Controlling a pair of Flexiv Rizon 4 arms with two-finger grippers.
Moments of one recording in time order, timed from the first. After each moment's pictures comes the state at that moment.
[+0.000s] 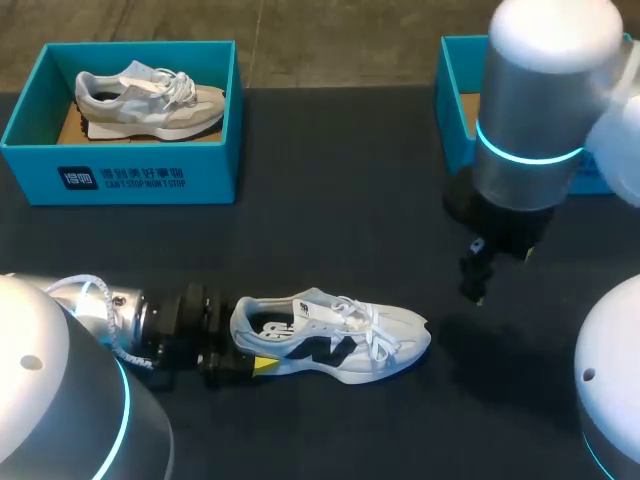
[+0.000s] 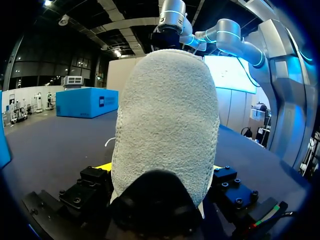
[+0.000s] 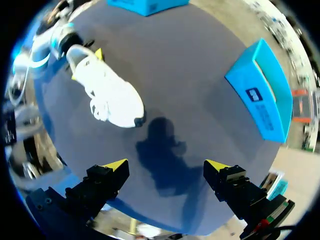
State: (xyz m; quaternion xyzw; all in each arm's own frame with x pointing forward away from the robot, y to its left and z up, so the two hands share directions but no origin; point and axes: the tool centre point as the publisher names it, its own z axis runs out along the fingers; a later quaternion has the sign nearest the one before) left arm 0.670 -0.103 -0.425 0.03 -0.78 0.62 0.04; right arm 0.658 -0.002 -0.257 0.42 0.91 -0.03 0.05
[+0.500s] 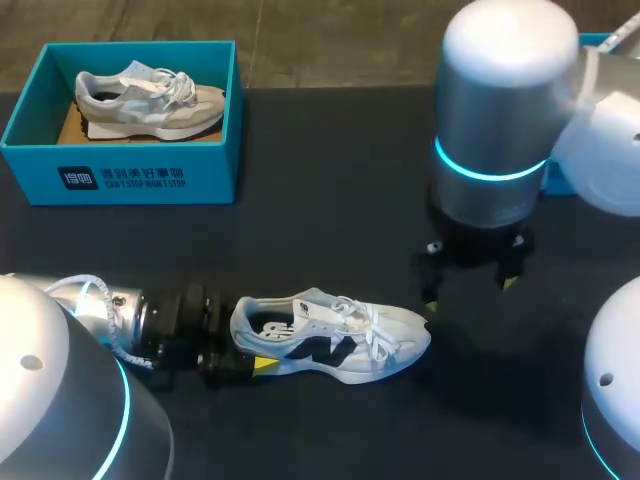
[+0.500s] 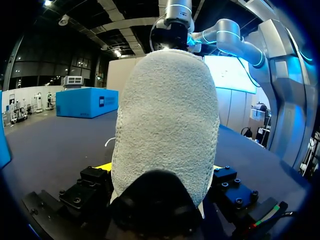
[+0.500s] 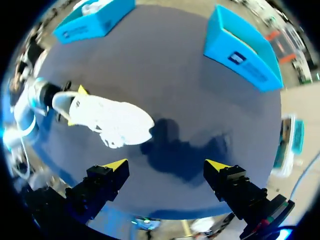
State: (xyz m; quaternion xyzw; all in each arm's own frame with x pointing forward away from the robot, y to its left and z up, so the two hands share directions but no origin) left arm 0.670 -0.103 -0.425 0.03 -0.78 0.62 0.04; right arm 0.630 0.049 -0.255 0.62 0.78 -0.02 0.05
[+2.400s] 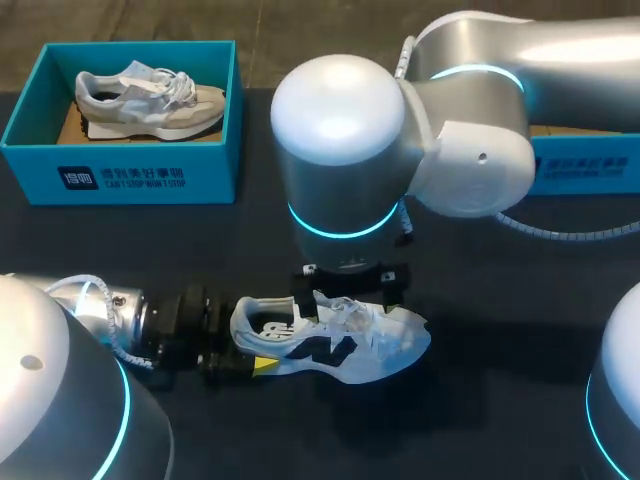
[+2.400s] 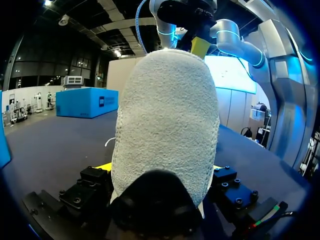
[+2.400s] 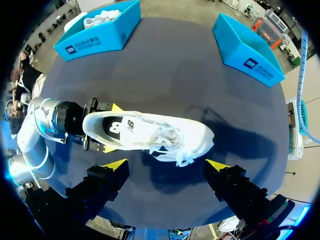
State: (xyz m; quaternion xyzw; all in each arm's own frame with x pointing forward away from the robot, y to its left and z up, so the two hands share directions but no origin) left arm 0.670 -0.103 -0.425 0.03 -0.78 0.62 0.04; right arm 0.623 0.195 -0.276 0.67 0.74 0.03 0.07
